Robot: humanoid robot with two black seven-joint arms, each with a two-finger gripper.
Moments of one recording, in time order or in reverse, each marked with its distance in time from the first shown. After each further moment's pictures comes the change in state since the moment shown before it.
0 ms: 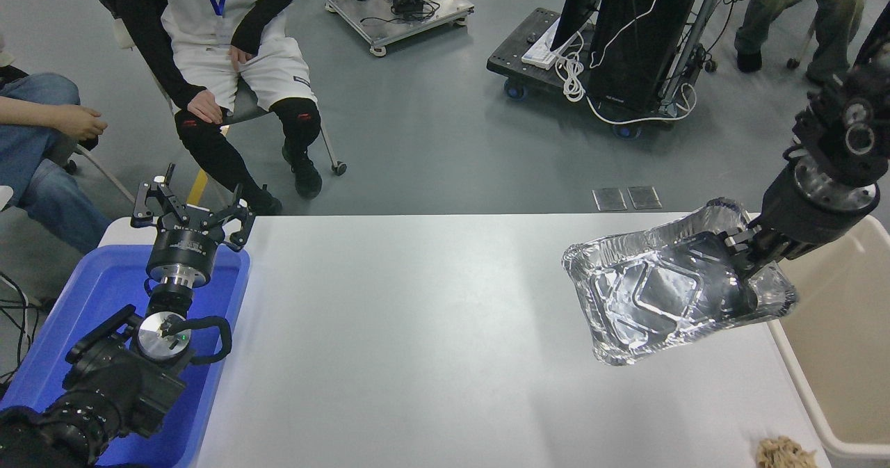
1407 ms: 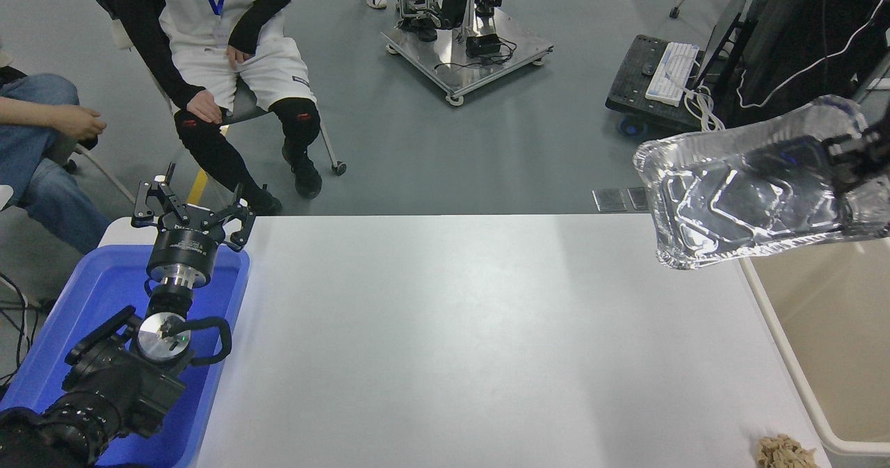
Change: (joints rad) left arm 0.000 0.000 0.000 0.000 0.000 0.000 0.000; right arm 0.162 -0.245 -0.202 -0.115 -0.007 0.008 -0.002
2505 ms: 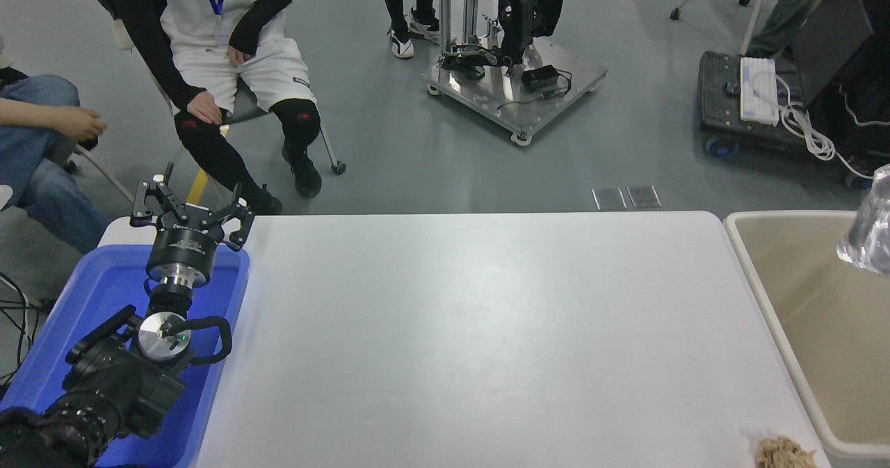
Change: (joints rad) left arm 0.000 0.000 0.000 0.000 -0.002 0.000 0.000; right arm -1.017 -0.268 0.690 -0.705 0.063 -0.005 0.001
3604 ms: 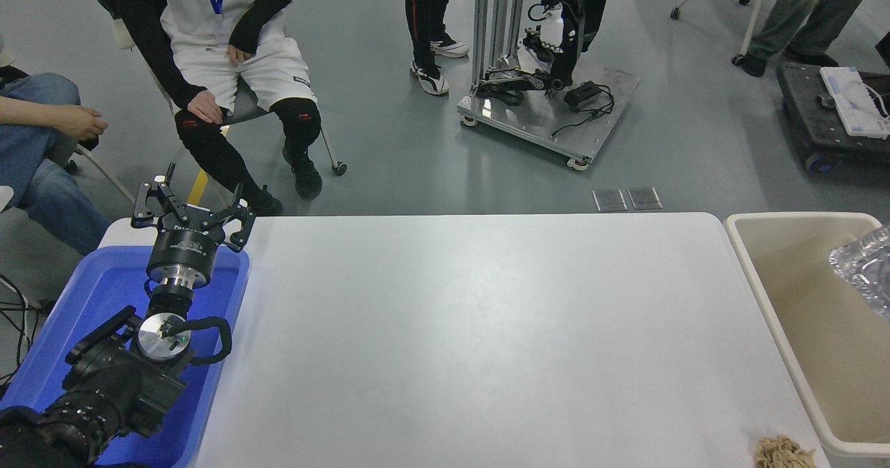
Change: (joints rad) left arm 0.000 0.000 0.000 0.000 0.000 0.000 0.000; right arm -0.634 0.341 0.358 -0.214 0.472 -0.747 0.000
